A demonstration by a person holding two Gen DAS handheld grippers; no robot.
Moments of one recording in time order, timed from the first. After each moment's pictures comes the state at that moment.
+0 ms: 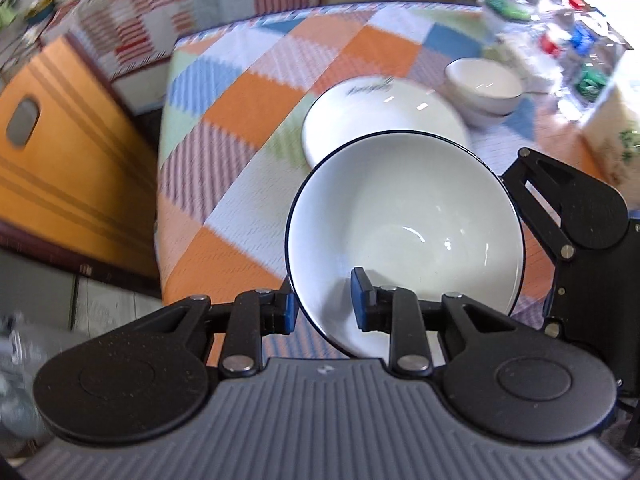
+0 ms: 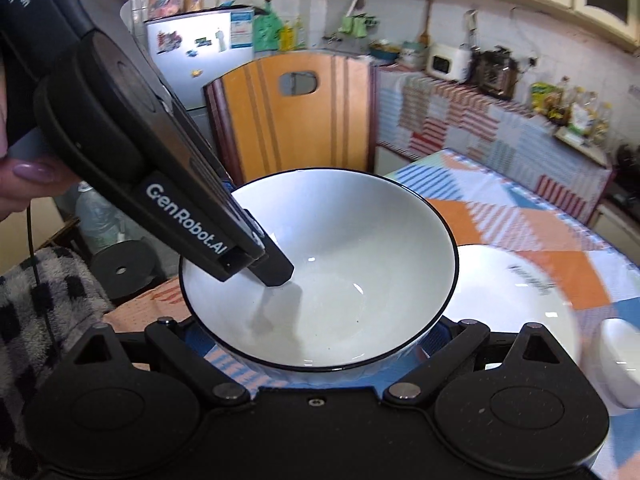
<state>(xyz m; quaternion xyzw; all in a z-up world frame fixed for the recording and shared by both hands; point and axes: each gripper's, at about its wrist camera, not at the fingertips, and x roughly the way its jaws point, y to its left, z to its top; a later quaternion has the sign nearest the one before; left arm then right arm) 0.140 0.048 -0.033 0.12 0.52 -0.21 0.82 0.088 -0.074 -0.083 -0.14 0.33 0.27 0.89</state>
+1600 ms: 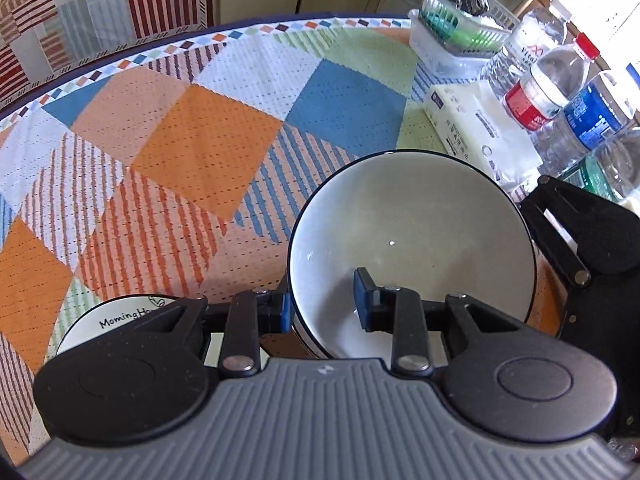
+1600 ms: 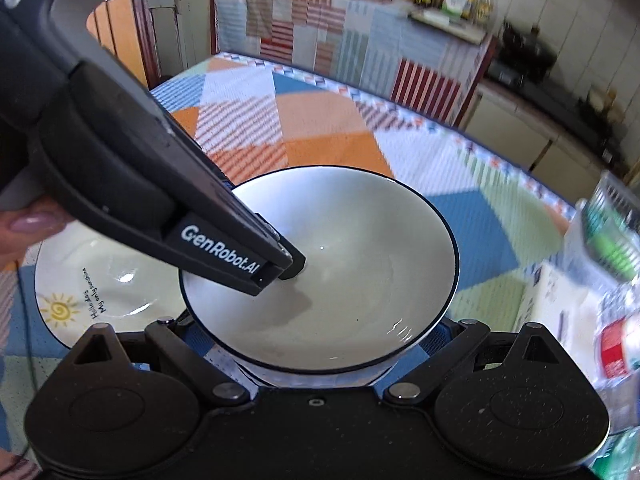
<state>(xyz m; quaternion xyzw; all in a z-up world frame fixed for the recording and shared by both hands) 0.337 -0.220 -0.107 0.08 0.55 -0.30 0.77 0.250 -0.298 -0.105 -0.11 0.48 0.13 0.86</state>
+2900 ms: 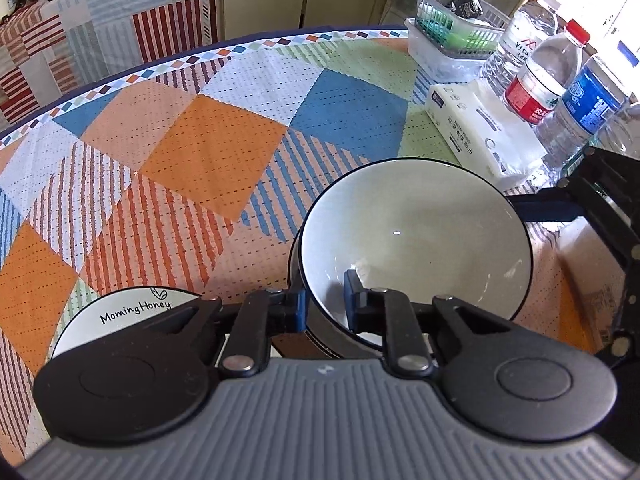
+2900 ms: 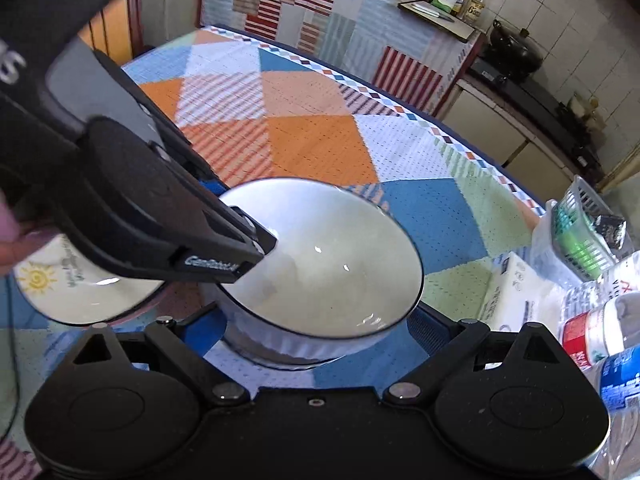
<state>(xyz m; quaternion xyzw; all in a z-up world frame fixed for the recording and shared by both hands) 0.315 -0.211 -0.115 0.08 0.51 -0.30 0.80 0.233 -0.293 -0.093 -0.17 0.49 0.09 0.85</state>
